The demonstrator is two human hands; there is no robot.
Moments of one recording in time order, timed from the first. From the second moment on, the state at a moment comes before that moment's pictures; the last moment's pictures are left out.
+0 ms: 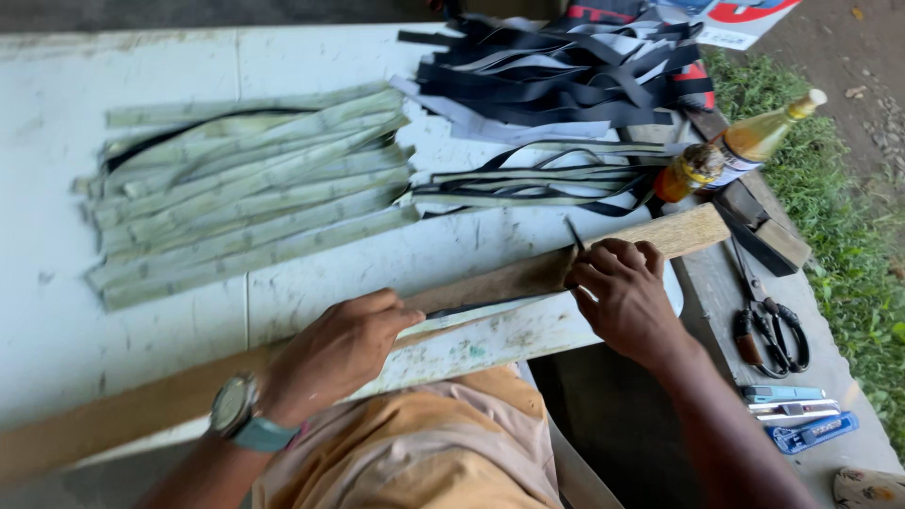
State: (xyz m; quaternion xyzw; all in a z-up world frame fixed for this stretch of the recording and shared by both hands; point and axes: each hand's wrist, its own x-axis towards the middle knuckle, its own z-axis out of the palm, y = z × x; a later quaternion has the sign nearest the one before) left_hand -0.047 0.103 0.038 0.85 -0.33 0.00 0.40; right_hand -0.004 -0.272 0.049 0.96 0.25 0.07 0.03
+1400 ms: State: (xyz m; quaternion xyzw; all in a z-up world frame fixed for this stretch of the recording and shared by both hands) left_hand -0.004 0.020 0.016 0.88 -0.35 0.00 0.33; right_hand -0.029 -0.228 0.041 0.95 0.31 0.06 -0.09
